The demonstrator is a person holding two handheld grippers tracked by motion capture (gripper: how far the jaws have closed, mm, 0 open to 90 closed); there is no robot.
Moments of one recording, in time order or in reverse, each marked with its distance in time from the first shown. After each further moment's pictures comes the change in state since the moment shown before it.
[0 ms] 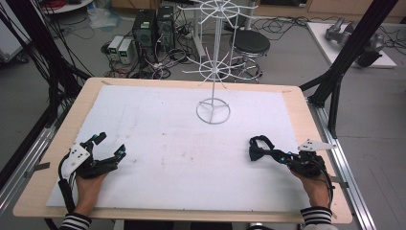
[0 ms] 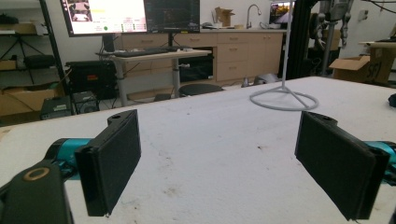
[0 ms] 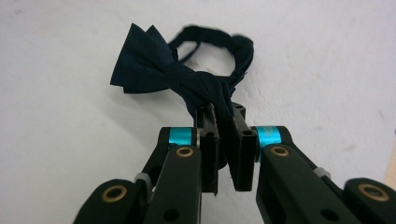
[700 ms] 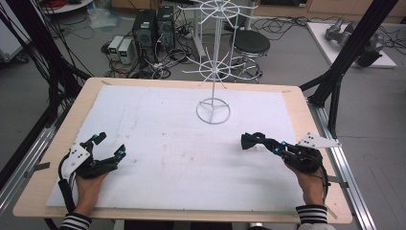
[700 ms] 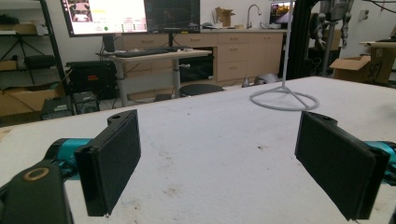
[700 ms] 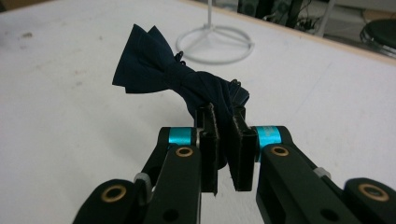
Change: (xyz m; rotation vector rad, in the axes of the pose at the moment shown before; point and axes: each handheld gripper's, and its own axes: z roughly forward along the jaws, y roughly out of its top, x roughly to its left) left arm 0.000 0.000 0.000 -0.001 0.002 0.001; right arm 0.023 0.031 -0.011 -0.217 0.054 -0.048
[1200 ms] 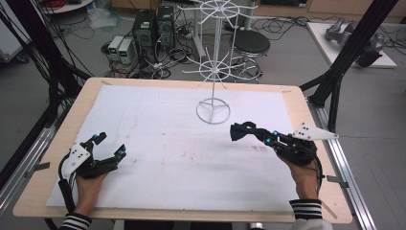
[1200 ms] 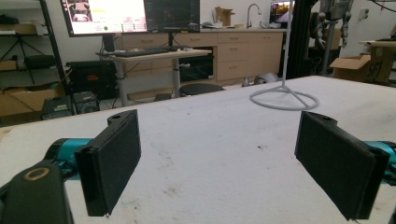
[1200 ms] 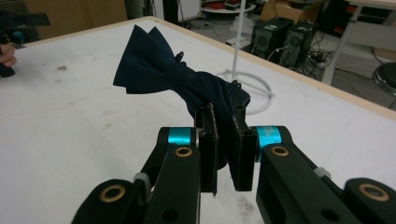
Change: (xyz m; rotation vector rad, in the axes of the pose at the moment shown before) left arm 0.000 0.000 0.000 0.003 -0.001 0.002; right arm 0.024 0.044 0.004 -0.090 0.051 -0.066
